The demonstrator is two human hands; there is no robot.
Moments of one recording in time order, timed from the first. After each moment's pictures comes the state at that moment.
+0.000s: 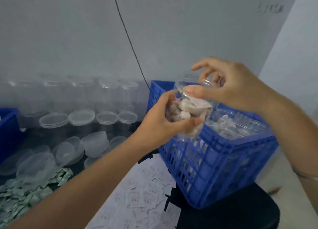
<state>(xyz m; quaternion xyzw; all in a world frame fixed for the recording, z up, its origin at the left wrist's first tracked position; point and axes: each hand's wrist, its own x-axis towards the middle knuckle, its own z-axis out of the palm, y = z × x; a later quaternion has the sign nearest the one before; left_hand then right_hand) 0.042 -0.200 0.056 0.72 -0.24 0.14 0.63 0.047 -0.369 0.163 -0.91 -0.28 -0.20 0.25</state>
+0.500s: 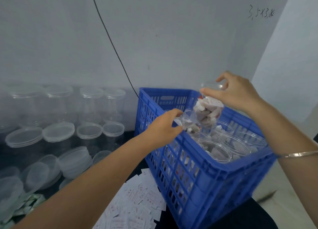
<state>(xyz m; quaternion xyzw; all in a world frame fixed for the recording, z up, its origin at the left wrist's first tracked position) 0.145 -0.238 0.056 0.88 -0.22 0.07 0.43 0.174 -0.439 0.160 -0.95 -0.04 -0.25 0.18</state>
